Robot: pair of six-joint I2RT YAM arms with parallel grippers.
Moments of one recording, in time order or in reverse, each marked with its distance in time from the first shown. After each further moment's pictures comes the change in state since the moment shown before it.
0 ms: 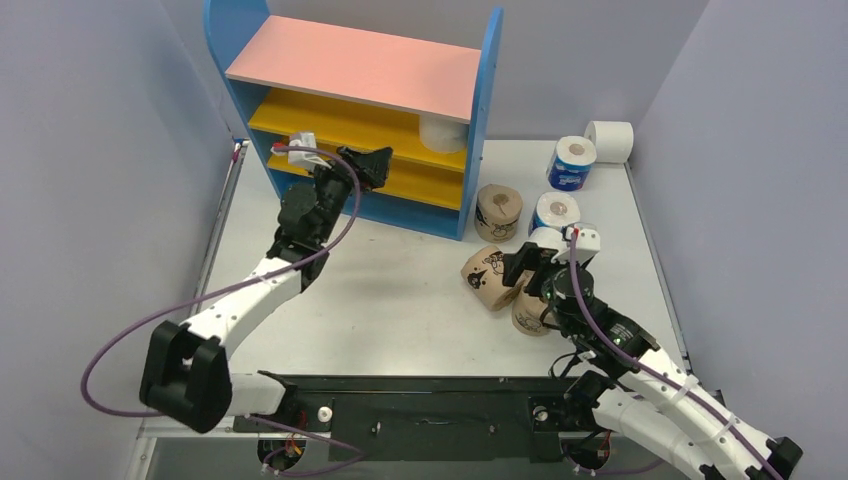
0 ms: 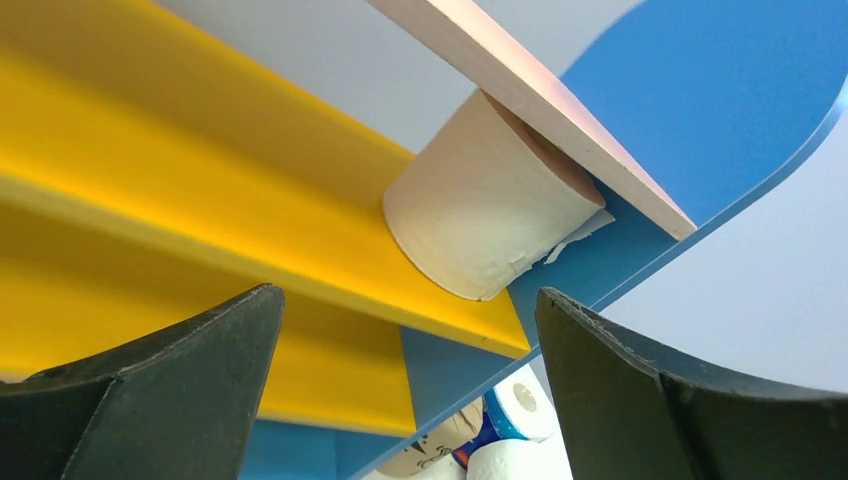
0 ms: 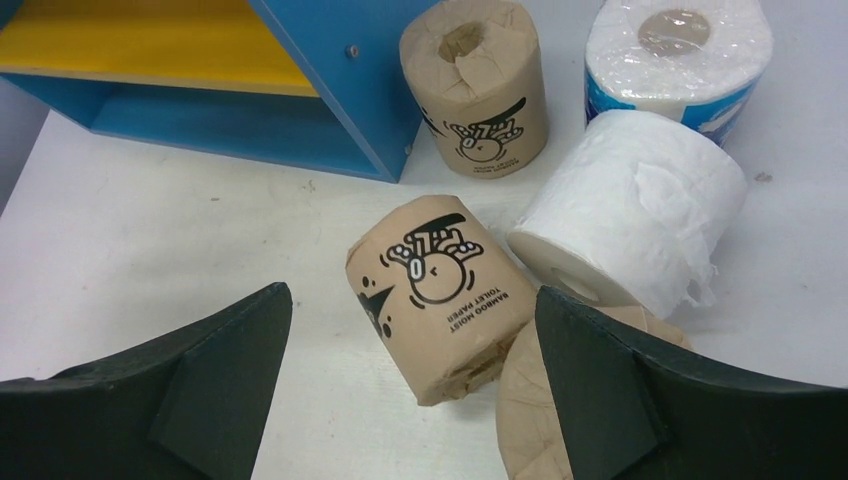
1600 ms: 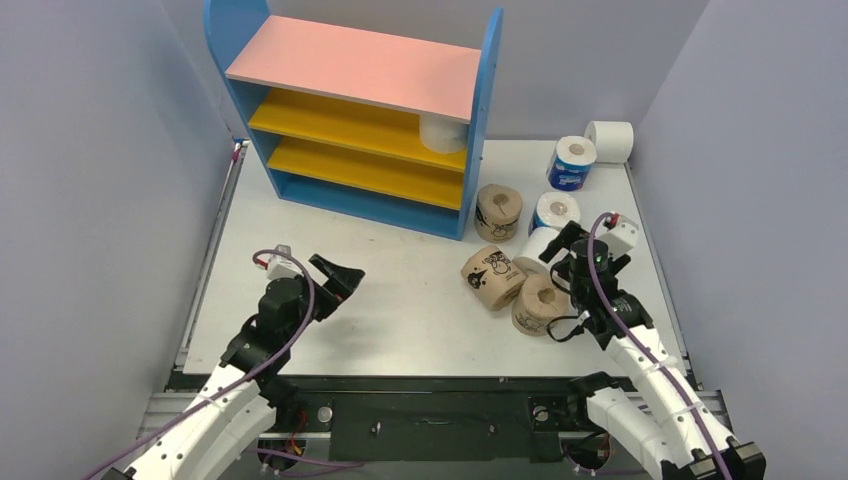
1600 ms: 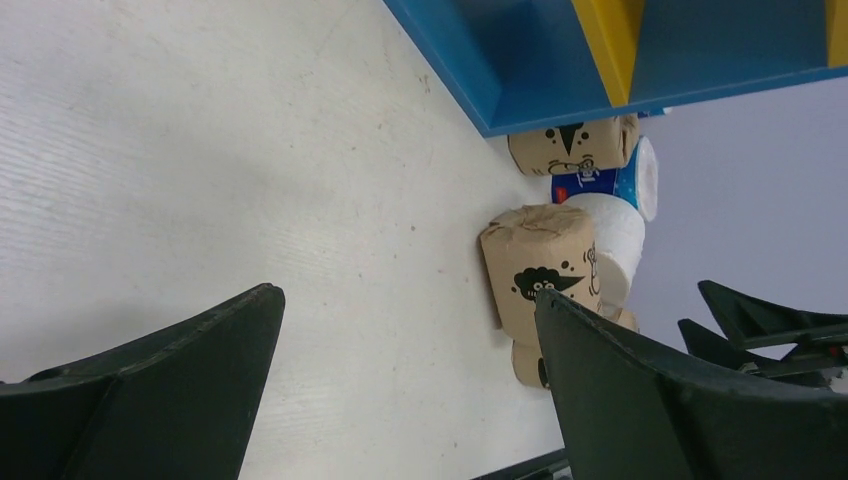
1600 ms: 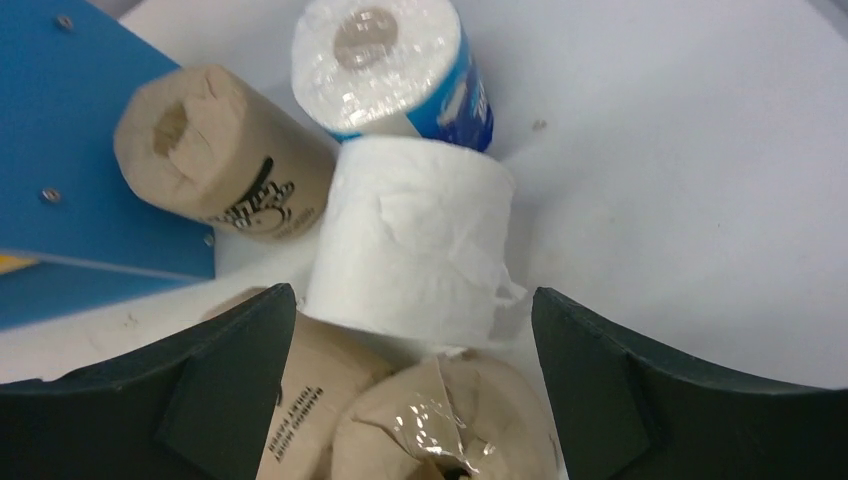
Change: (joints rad) left arm -0.050 -0.834 -0.534 -0.951 -0.112 -0.403; right arm -0.434 0.187 0.037 0.000 -0.008 0.127
